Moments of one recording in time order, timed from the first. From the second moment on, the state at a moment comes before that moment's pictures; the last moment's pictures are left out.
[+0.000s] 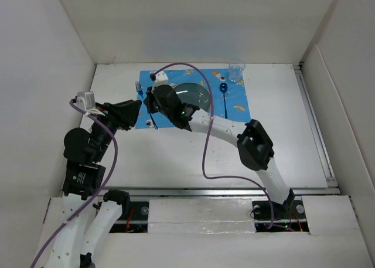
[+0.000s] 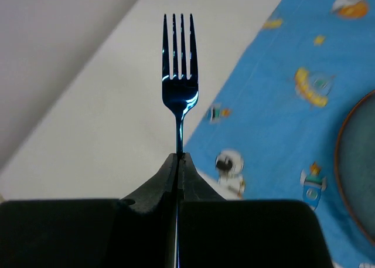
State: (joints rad) left arm -0.22 0.56 0.90 -0.16 0.19 -0.59; right arm 0.97 2.18 1.84 0.03 0.22 0.37
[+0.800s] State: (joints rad) left arm -0.26 0.57 0.87 -0.16 0.18 -0.58; right arm 0.82 2.67 2.43 -0.16 0.32 0.85
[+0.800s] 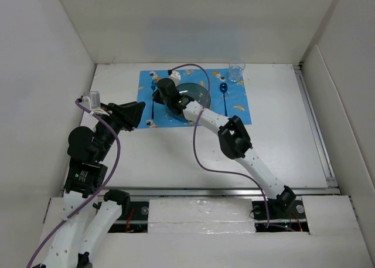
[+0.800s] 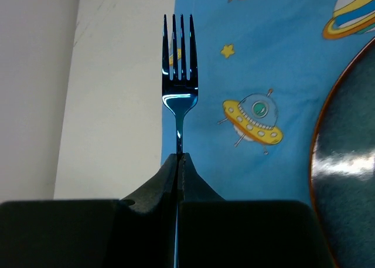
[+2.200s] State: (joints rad) left arm -0.26 0.59 0.86 -0.16 0.17 -0.57; right arm 0.76 2.03 1.76 0.08 0.20 0.60
